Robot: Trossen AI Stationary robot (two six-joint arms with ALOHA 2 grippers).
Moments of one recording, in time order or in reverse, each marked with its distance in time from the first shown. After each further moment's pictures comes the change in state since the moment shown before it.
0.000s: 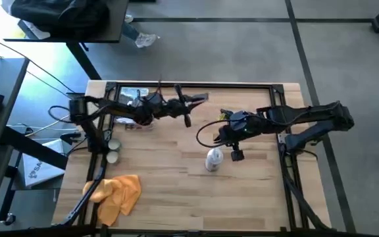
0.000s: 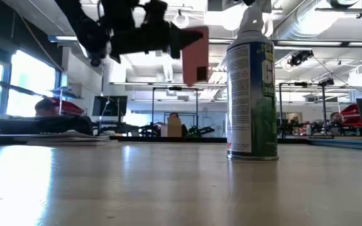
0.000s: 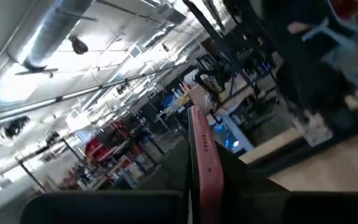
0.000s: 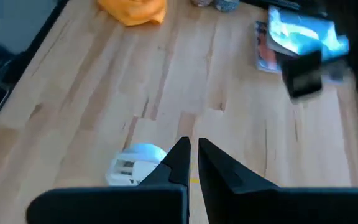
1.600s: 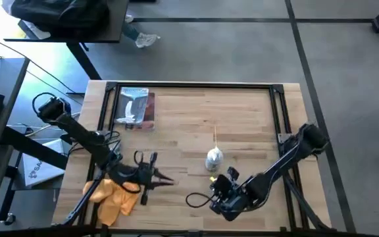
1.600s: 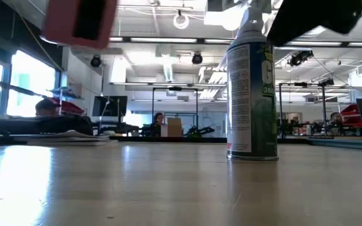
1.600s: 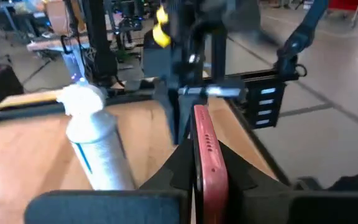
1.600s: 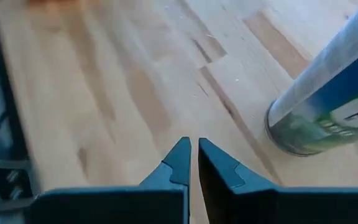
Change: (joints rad) left arm -1.022 -0.346 -0.039 -0.759 -0.695 -0.712; right arm 0.541 0.527 -0.002 0.152 0.569 1.261
